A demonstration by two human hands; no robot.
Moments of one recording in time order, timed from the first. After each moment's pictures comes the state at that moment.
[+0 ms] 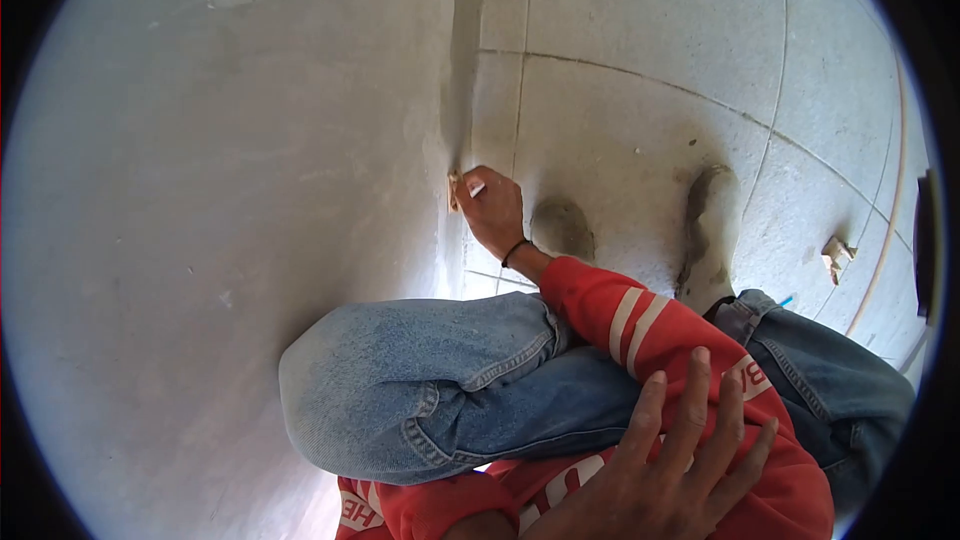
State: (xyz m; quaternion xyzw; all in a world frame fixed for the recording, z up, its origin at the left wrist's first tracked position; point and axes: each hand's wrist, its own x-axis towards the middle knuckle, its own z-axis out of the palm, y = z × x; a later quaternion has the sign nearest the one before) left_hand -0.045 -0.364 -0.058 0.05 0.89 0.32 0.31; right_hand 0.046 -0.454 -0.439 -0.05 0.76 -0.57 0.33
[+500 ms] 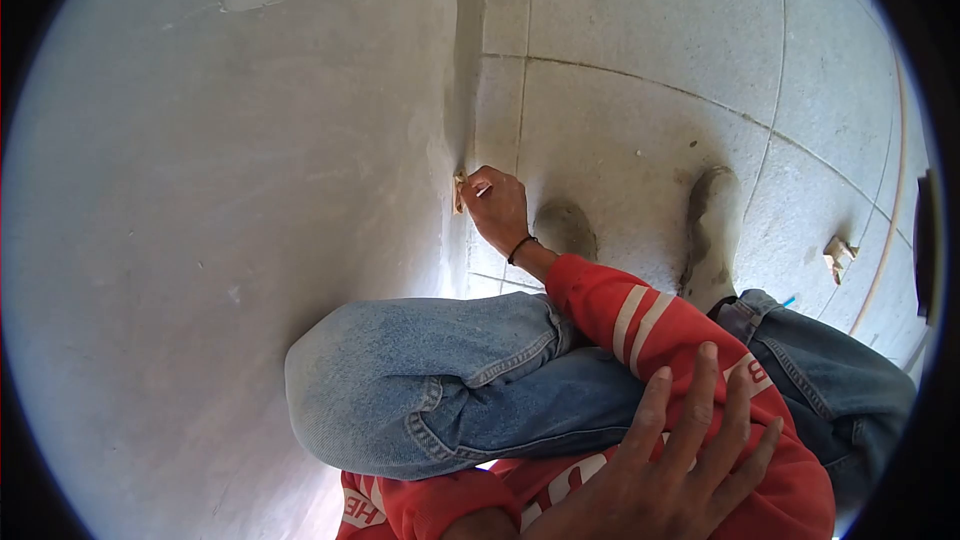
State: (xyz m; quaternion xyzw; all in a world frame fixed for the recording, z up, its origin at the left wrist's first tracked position) left_hand -0.036 -0.359 -0.071 0.04 0.91 0.33 0.24; right_hand 0.030 -0.456 -0.435 -0.02 0.73 -0.60 0.34
